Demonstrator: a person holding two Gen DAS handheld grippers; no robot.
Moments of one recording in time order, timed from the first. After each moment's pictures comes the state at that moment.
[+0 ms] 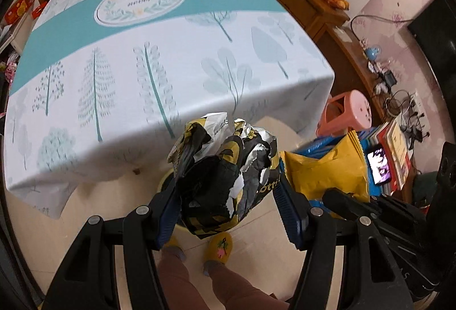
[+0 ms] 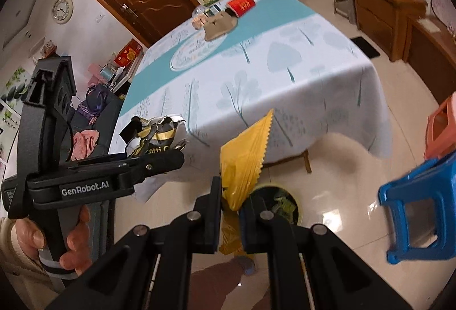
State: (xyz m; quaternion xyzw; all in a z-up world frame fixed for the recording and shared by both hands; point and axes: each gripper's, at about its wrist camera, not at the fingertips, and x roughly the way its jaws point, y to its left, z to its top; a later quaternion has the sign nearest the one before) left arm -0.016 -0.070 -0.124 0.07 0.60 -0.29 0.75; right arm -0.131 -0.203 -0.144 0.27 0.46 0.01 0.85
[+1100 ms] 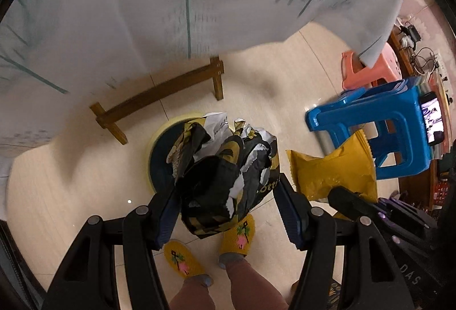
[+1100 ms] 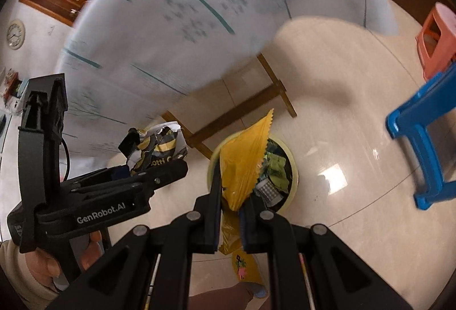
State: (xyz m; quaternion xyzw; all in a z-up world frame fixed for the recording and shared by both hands) left arm -0.024 -0.063 -0.371 0.12 0.65 -0.29 0.69; right arm -0.155 -0.183 -0.365 0.34 0.52 -0.06 0.78
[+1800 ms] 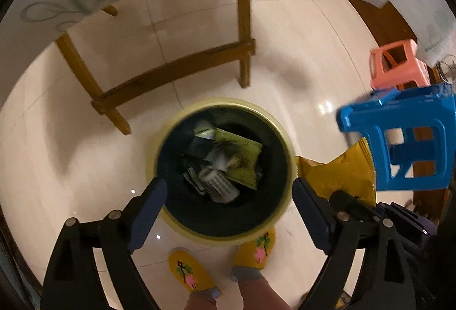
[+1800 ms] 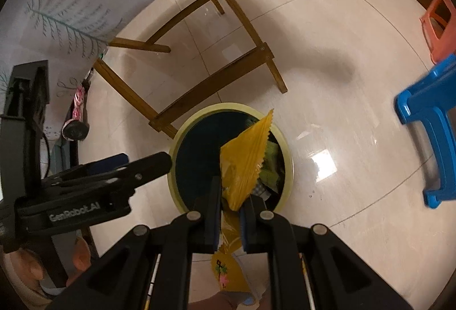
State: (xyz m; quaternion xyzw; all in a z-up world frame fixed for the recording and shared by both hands) left arm 0.005 -0.042 -0.486 0.12 0.66 -0.24 0.70; right arm -0.122 -0.167 -0.481 0.32 0.57 -0.07 0.76
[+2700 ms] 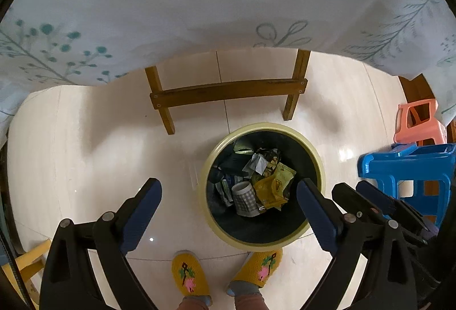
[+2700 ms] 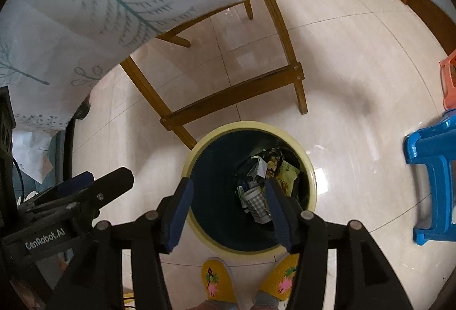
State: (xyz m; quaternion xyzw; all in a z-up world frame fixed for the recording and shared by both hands) left arm 0.016 0.028 -0.444 0.06 0.63 -0.14 0.76; right arm -0.076 -0.135 -0.459 0.25 0.57 -0.04 0.78
